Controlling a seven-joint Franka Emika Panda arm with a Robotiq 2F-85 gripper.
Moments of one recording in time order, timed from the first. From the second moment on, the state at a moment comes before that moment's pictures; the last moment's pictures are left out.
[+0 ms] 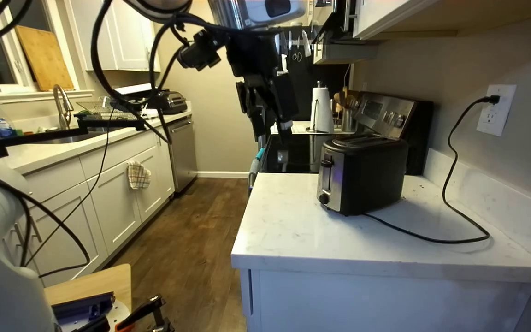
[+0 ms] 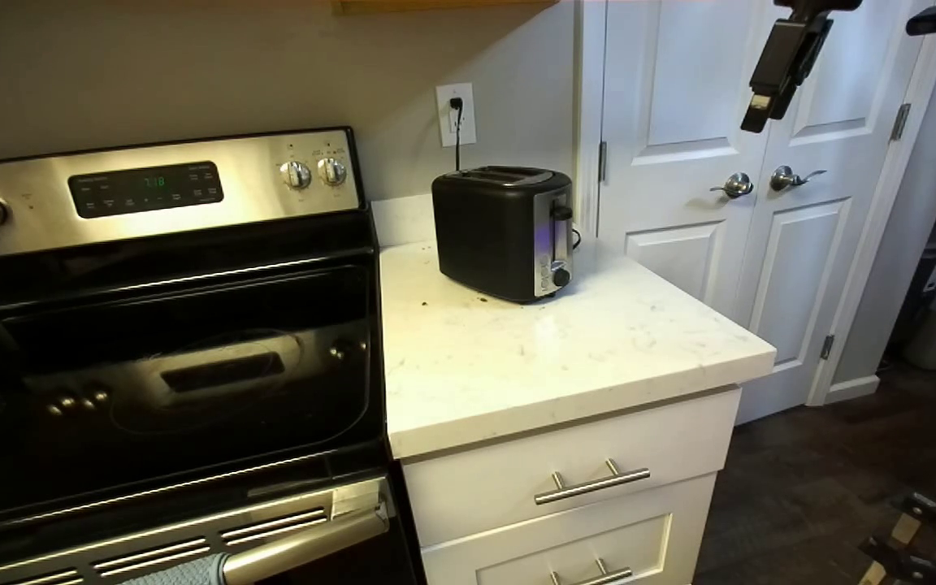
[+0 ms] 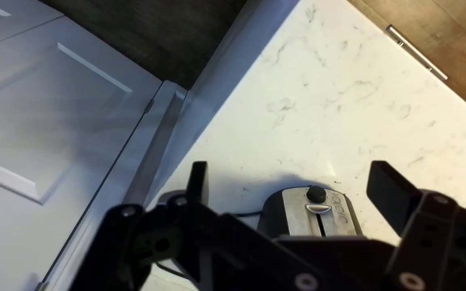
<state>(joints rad) -0.03 -0.58 -0.07 -2.38 -0.06 2.04 -0.06</state>
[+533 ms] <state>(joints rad) -0.03 -0.34 0.03 -2.28 -0.06 2.26 0.07</state>
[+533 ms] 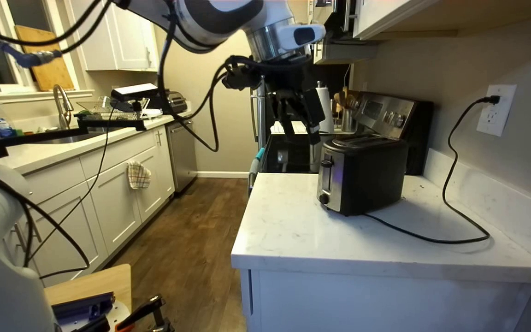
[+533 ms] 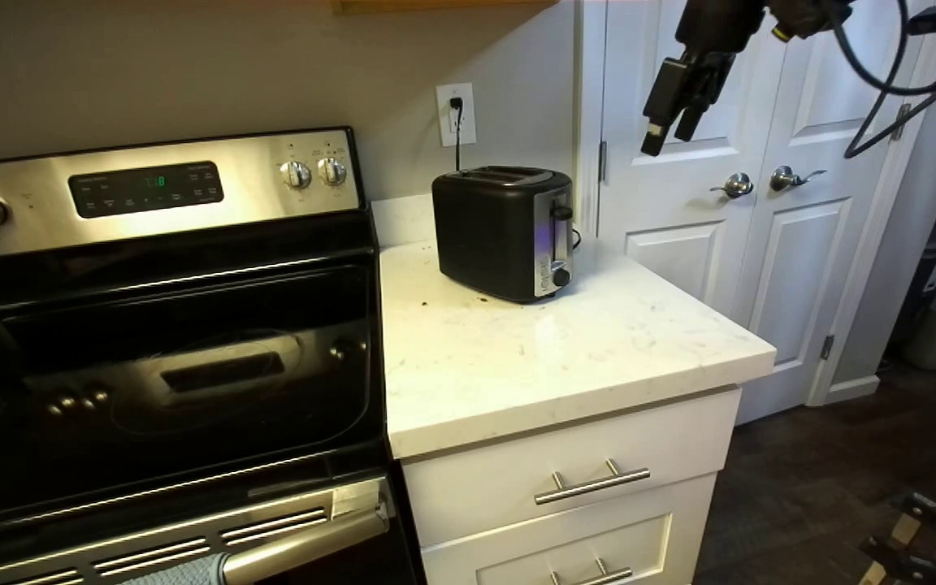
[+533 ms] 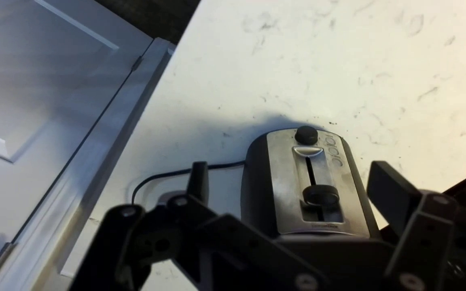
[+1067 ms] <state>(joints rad) -0.01 -0.08 0.05 -2.08 -0.06 2.29 0.13</state>
